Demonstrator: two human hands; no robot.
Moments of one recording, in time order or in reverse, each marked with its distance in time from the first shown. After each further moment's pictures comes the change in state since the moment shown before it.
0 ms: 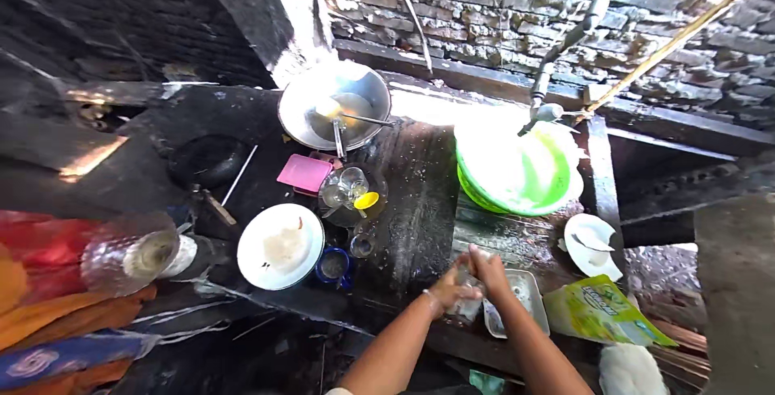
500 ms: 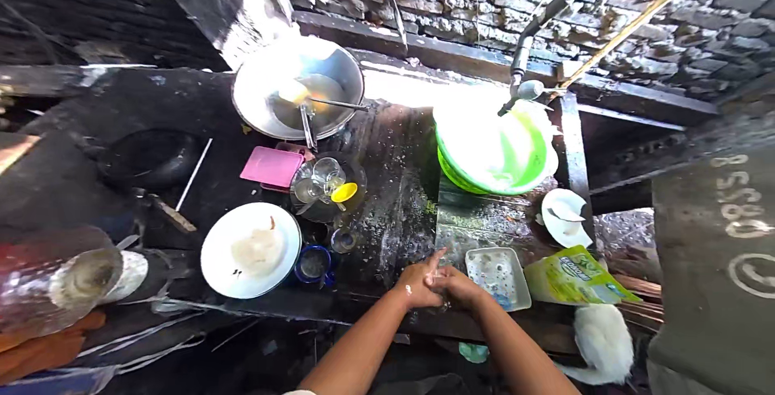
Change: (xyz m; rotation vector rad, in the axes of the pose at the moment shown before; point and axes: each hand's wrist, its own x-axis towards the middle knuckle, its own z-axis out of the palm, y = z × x) left_hand -0.010 0.006 -0.039 1.052 -0.166 -0.016; right_hand -0.020 0.043 0.029 0.237 -0.661 0.152
